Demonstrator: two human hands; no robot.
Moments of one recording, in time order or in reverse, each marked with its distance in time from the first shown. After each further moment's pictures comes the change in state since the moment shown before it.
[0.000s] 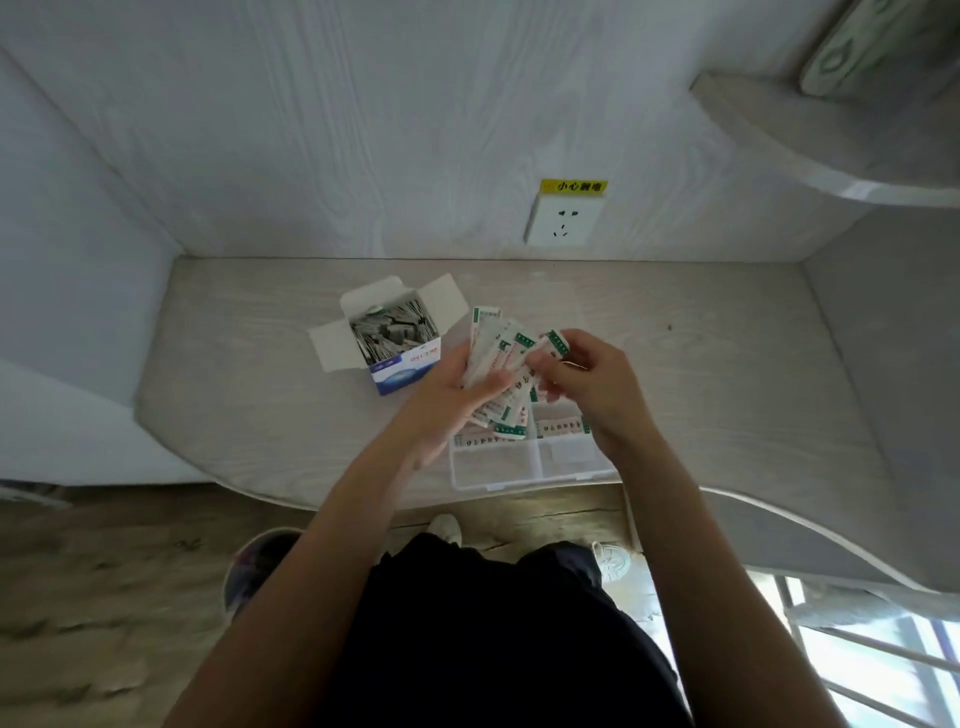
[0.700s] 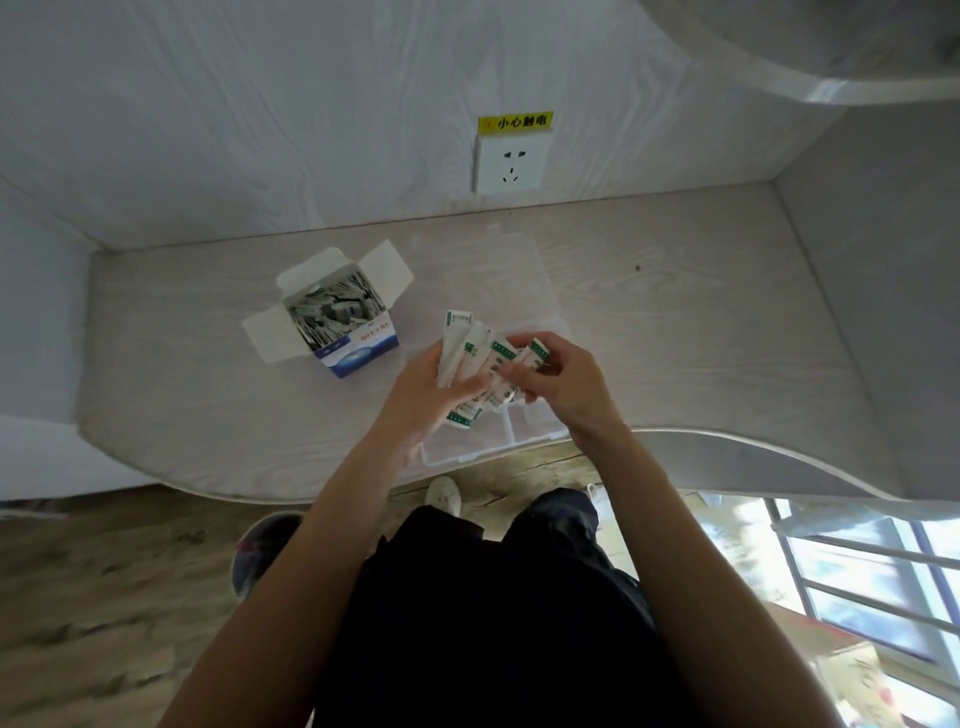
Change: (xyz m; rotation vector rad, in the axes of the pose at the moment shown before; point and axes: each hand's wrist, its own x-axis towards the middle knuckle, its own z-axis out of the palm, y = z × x) left_hand 0.014 -0.025 0.016 0.201 0.080 -0.085; right_hand -0.009 0.048 -0.012 0.047 0.071 0.127
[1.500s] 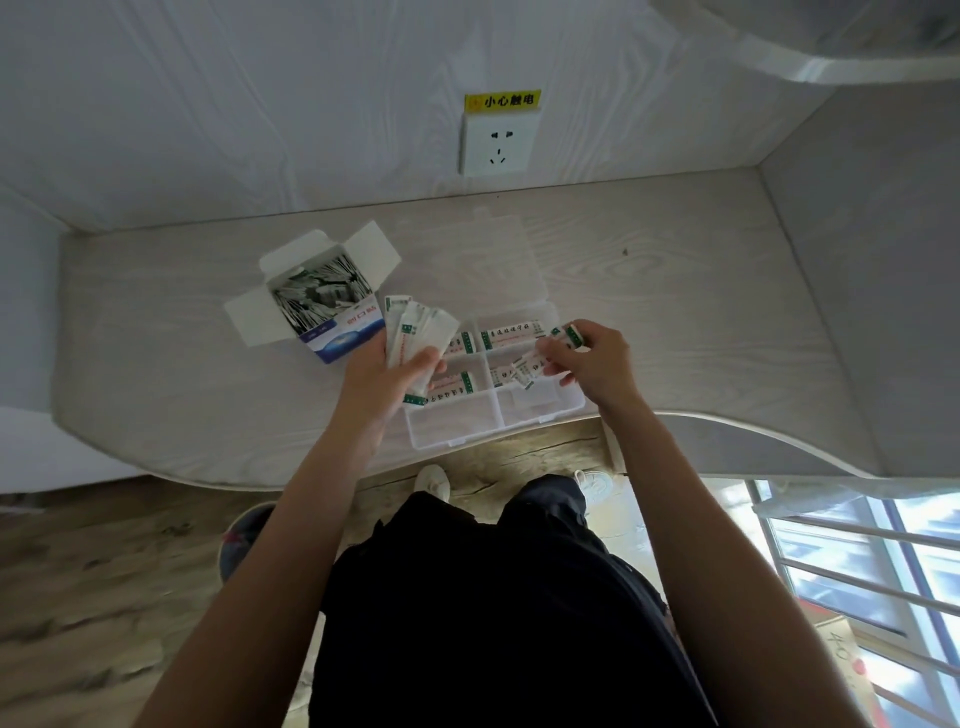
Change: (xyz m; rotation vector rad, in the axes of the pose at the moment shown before) left_hand -0.007 -0.012 -0.021 -0.080 0.176 0.003; right_hand 0.017 0.027 -0.043 -0.233 0.188 0.044
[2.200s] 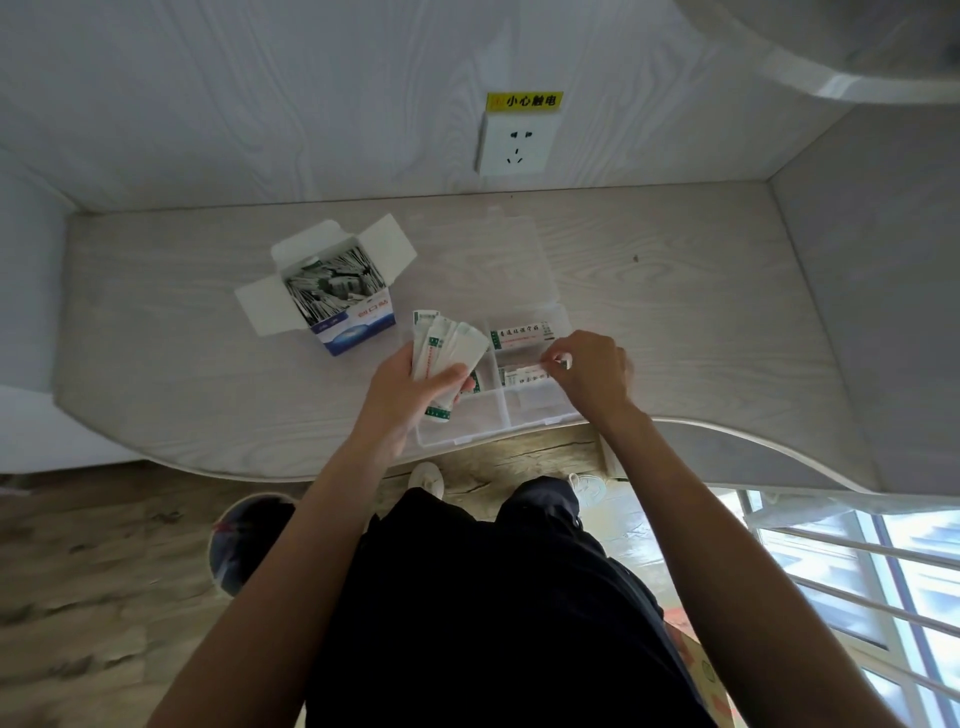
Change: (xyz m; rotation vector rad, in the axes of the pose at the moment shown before) left_hand -0.005 -0.012 0.007 -0.072 -0.079 -0.099; right_hand 0.008 0.005 0.013 -0.893 0.027 -0.215
